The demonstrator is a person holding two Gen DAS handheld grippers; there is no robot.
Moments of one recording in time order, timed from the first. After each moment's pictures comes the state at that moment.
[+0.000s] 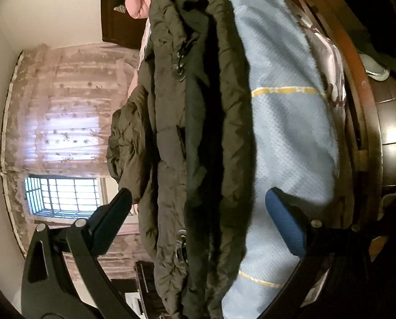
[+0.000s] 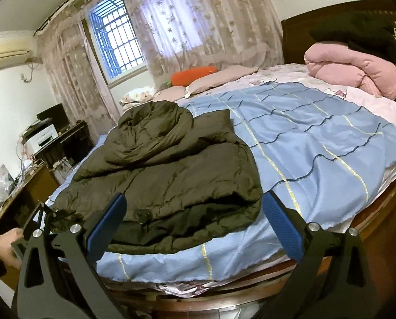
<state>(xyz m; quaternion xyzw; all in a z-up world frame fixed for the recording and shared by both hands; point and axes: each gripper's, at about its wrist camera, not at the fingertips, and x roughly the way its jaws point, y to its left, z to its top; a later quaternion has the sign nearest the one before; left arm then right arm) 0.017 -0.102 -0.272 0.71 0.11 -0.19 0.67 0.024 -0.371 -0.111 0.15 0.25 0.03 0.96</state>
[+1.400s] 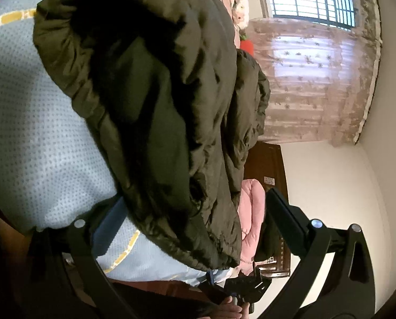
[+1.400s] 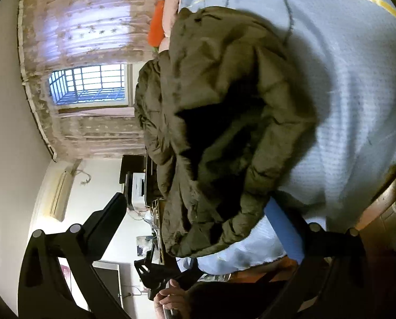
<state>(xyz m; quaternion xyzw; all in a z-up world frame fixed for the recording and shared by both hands) 0.103 0.108 -0.266 -0.59 0.36 -0.17 0.70 0.103 -0.415 -0.243 0.62 0.35 0.17 0.68</state>
